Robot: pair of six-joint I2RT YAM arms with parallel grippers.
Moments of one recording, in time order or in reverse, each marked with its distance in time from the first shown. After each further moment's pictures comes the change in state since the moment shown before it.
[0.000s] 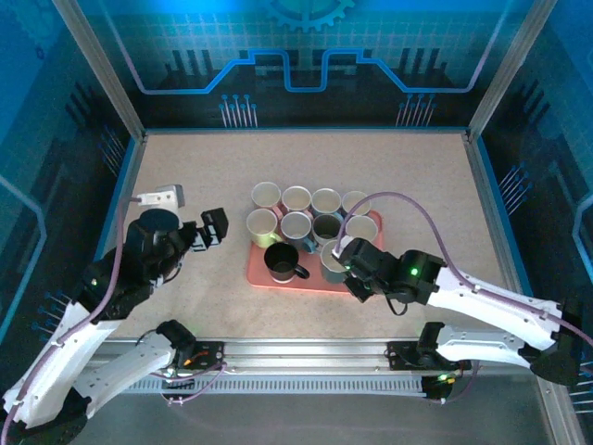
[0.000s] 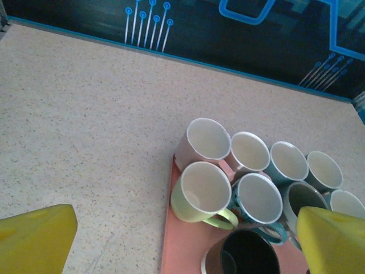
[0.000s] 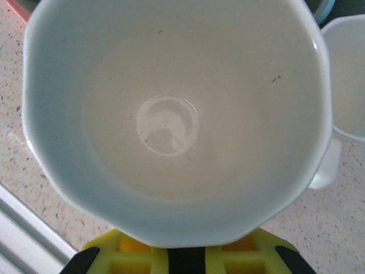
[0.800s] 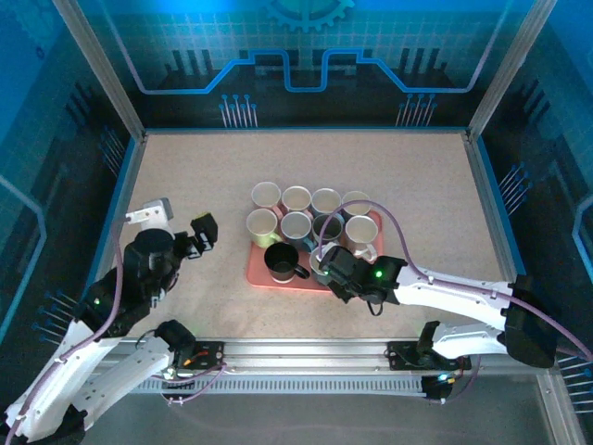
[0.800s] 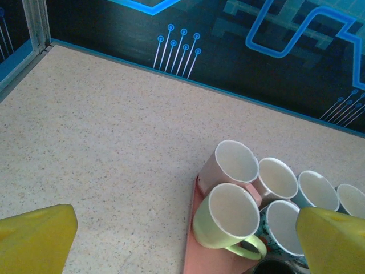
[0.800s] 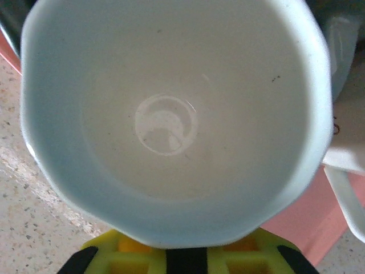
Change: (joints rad) left arm 0.000 -0.137 -0.174 0.108 -0.129 -0.006; right arm 0.000 0.185 -0.136 0.273 0.037 0.015
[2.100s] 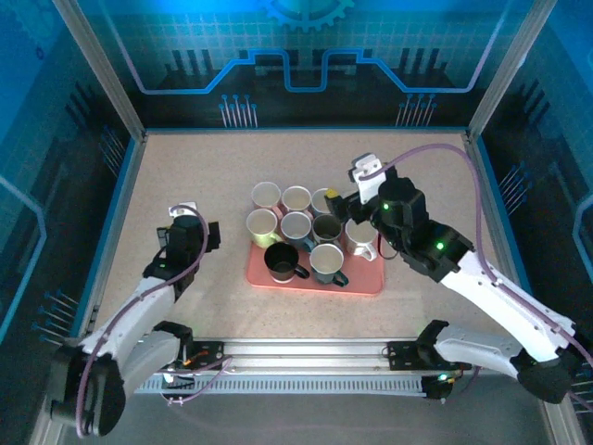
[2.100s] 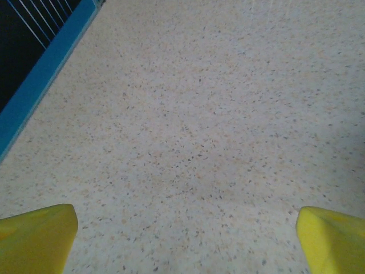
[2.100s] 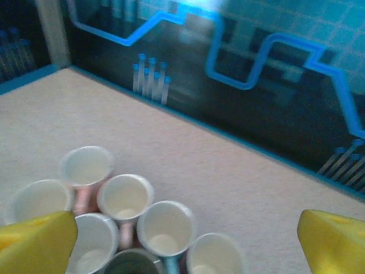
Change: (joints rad) left arm 0.409 0.397 -0.484 0.704 0.110 0.414; right arm -0.317 -0.184 0.326 0.326 0.058 -0.323
